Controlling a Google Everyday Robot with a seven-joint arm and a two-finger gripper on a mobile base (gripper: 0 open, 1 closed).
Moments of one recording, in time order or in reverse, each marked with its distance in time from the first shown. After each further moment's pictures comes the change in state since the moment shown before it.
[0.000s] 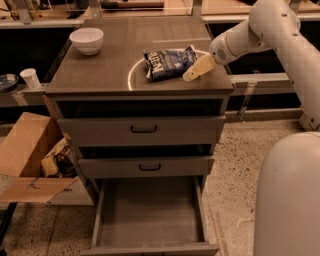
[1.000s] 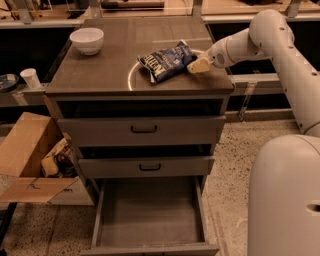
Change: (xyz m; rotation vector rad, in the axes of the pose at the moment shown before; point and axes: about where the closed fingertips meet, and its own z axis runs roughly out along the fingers) arm 0.008 -0.022 0.026 -0.007 -0.095 0.025
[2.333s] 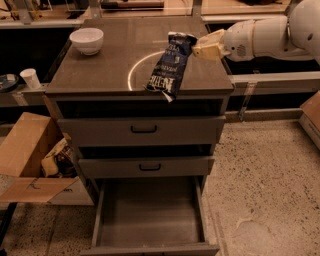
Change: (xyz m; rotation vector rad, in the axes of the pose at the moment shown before) arm -0.069 0.091 -0.107 -0.126 -0.311 -0.181
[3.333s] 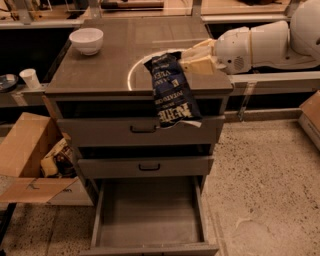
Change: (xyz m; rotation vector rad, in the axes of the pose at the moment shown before) arm -0.032 0.103 -0.004 -0.186 -0.038 -0.064
